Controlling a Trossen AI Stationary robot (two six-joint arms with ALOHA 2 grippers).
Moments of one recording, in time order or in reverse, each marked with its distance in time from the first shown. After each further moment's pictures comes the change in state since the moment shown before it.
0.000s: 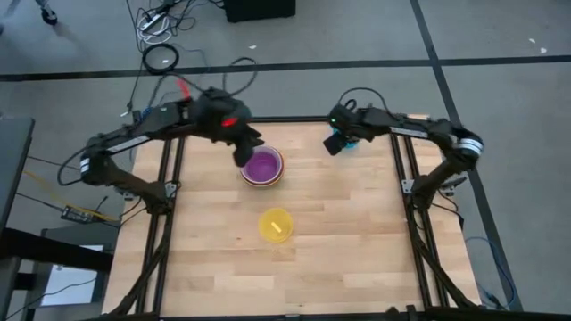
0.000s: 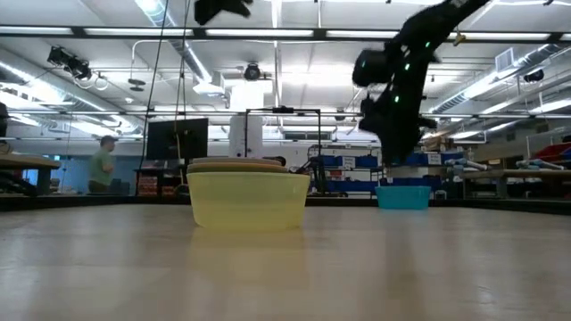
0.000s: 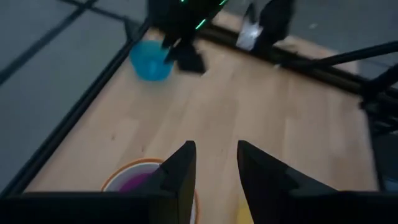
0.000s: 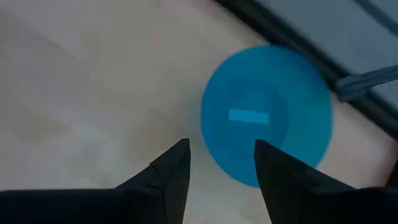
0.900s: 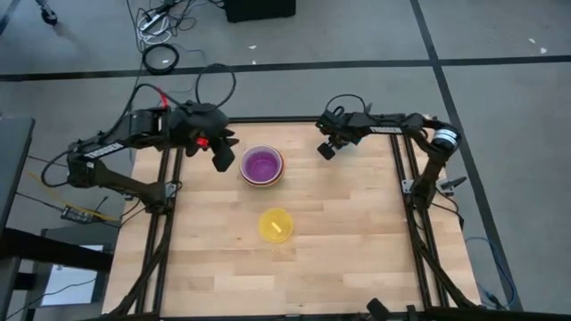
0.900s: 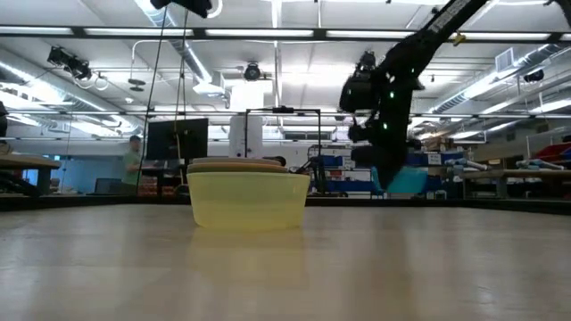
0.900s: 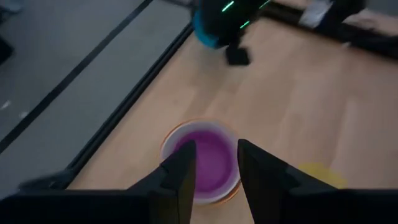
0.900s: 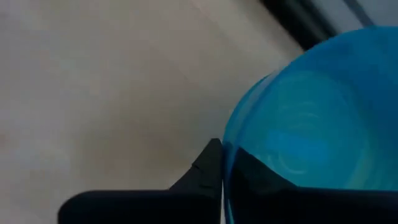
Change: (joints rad) left arm -0.113 -0.126 -0.001 -0.239 -0.349 -0.084; right arm 0.001 0.177 0.001 0.133 0.029 -0.126
